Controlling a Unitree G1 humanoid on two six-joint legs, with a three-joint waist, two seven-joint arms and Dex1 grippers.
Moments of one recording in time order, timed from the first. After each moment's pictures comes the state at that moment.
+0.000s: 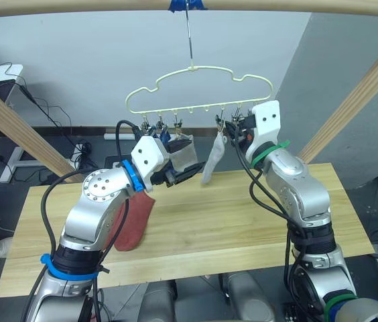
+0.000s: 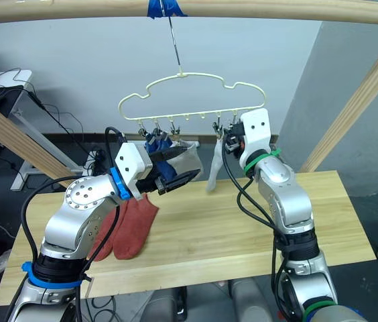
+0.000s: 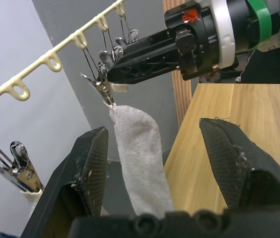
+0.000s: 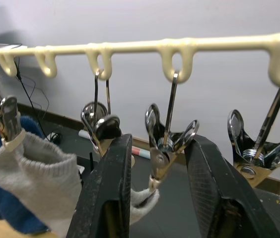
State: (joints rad) left arm -0.41 0.51 -0.06 -0.26 -0.33 0.30 -0.78; right arm -0.63 -0.14 0.06 -0.18 0.18 0.64 0.17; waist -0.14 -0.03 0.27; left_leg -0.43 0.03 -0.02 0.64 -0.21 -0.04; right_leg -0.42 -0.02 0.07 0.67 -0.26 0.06
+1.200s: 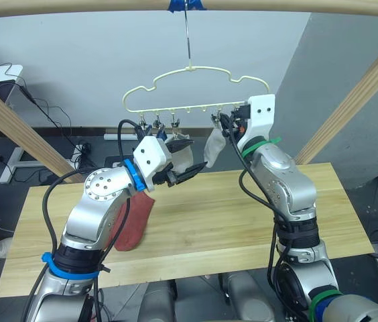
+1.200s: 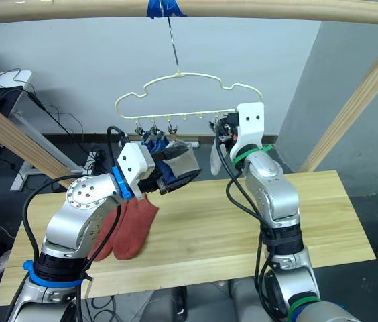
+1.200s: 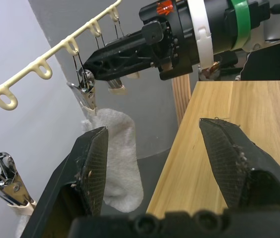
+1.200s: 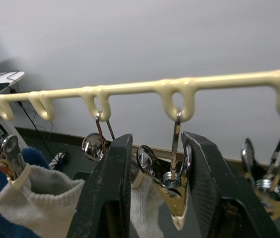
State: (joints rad) left arm -0.41 0.51 -0.07 -0.26 -0.31 0.30 -0.78; right arm -0.68 0.00 0.01 -0.12 0.18 0.65 0.08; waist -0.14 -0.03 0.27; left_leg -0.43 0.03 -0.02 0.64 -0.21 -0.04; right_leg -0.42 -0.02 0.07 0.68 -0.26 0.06
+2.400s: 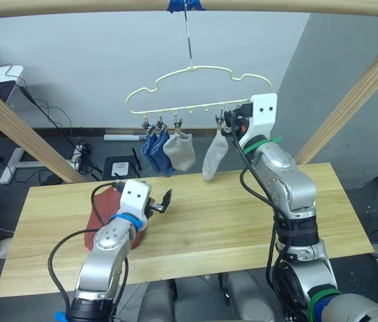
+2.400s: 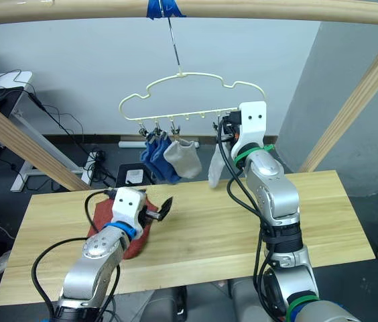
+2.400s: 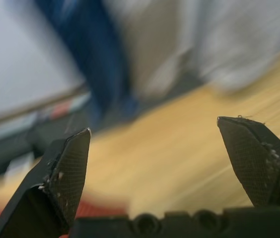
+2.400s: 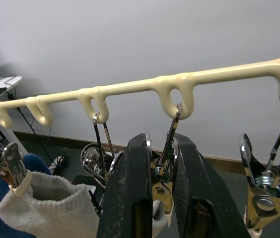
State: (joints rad) left arm -0.04 0.27 0.05 -0.14 -0.13 0.43 -0.21; right arm -0.69 -0.01 -0.02 -0.11 0.18 0.65 0.09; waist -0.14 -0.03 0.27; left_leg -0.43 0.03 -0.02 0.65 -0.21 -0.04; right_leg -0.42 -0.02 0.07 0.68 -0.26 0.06
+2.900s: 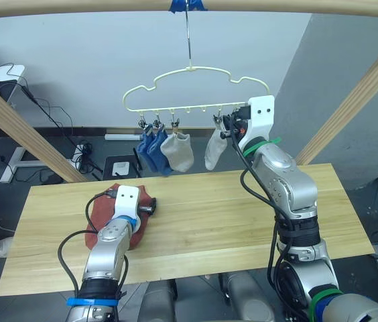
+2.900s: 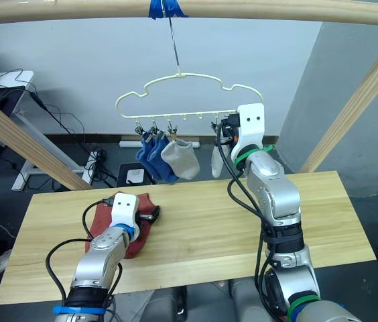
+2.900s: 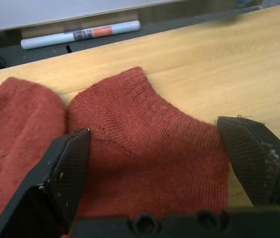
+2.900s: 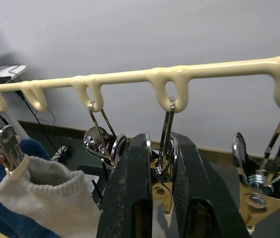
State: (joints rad) left arm -0.18 0.25 0.09 0.18 -0.11 0.41 -0.17; right arm -0.69 -0.01 -0.01 -0.12 0.18 0.69 0.11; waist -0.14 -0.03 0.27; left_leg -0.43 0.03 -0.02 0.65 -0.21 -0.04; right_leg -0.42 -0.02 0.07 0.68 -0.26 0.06
